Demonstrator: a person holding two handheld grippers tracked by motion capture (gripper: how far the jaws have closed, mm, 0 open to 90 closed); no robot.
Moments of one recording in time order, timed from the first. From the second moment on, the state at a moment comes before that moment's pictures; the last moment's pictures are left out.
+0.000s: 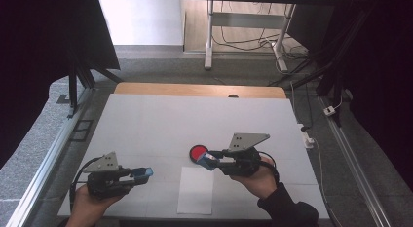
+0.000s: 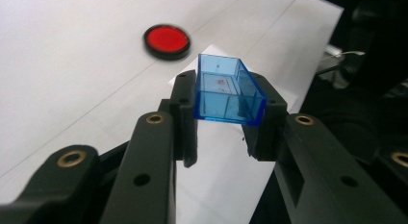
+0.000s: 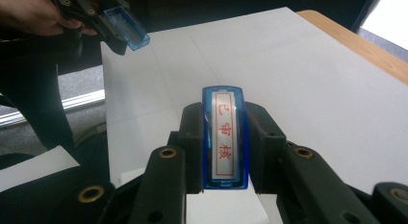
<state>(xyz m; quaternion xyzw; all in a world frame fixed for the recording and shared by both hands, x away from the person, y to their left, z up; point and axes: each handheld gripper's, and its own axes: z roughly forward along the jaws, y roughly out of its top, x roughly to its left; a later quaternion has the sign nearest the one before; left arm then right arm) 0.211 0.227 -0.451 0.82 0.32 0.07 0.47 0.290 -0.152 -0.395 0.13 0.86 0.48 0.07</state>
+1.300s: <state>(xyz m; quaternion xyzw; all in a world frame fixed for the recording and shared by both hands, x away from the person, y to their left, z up) 0.188 0.262 -0.477 0.81 0.41 0.09 0.41 0.296 -0.158 -0.401 0.15 0.86 0.47 0.09</state>
